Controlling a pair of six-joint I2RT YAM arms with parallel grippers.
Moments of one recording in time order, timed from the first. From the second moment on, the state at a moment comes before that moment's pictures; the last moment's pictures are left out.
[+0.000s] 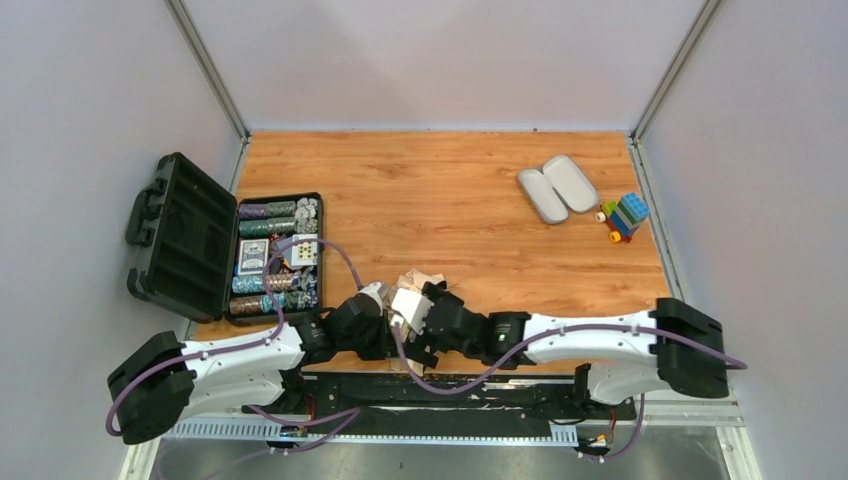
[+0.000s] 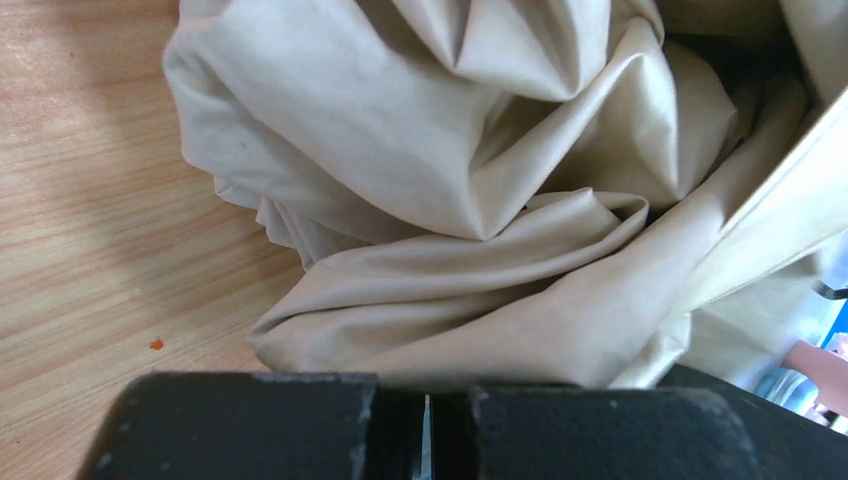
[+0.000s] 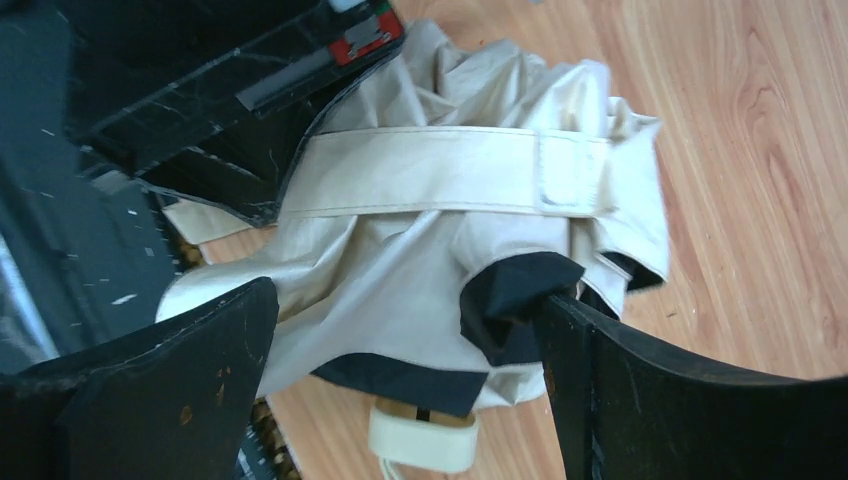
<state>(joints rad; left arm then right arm) -0.98 1.01 0.28 -0.19 0.06 -0.97 1.33 1.30 0.75 -0.10 0.27 -0.05</state>
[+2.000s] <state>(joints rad) -1.00 0.90 0.24 -0.22 0.04 -0.98 0.72 1.70 0.63 0.47 -0.68 0.60</state>
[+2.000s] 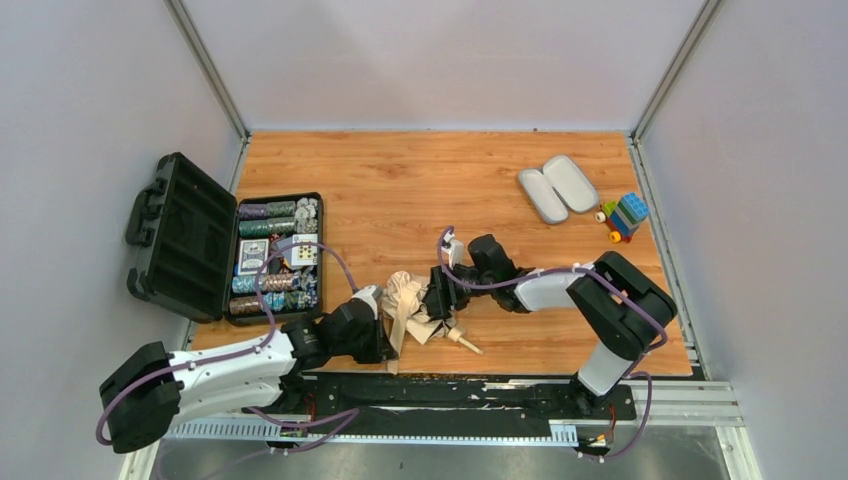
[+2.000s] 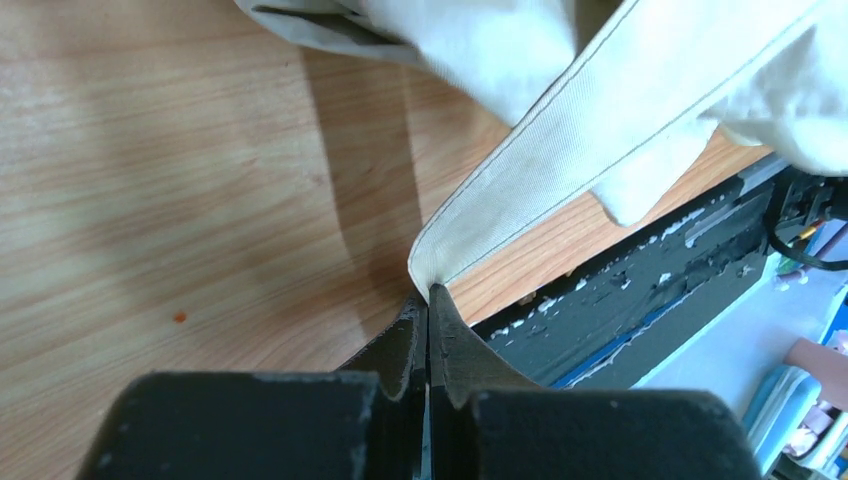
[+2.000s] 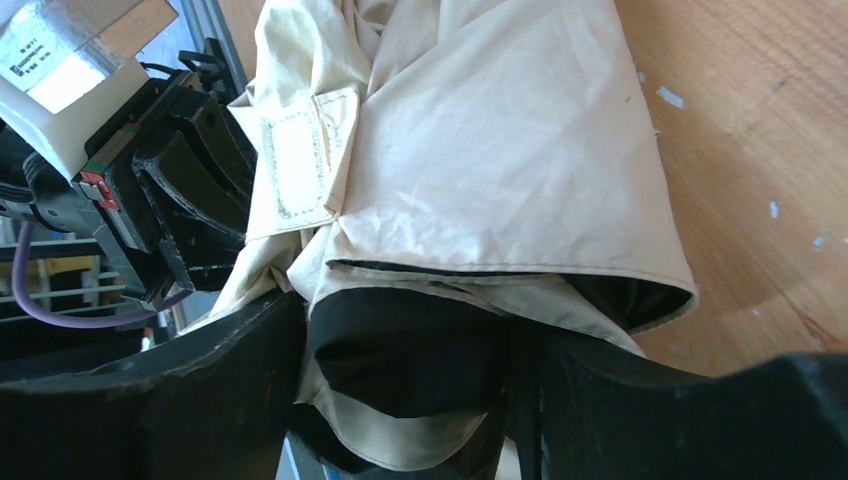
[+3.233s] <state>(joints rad) -1.00 1.08 0.31 -0.11 0.02 -0.97 1.16 1.19 0.69 -0.10 0.10 -0.05</state>
